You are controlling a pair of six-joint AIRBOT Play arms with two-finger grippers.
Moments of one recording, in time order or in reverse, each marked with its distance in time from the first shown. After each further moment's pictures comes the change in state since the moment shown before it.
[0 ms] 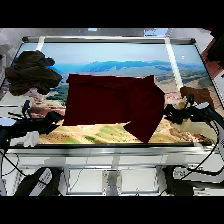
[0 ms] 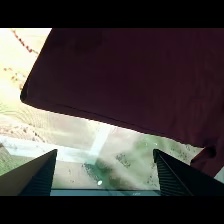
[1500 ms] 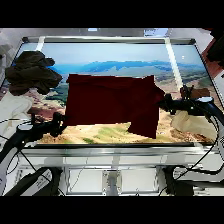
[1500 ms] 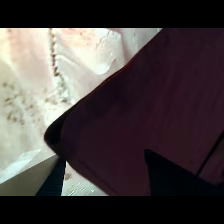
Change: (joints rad) left arm -0.141 -0.180 -0.180 -0.263 0.465 -0.214; right arm 0.035 -0.009 0.101 0.294 0.168 -0.175
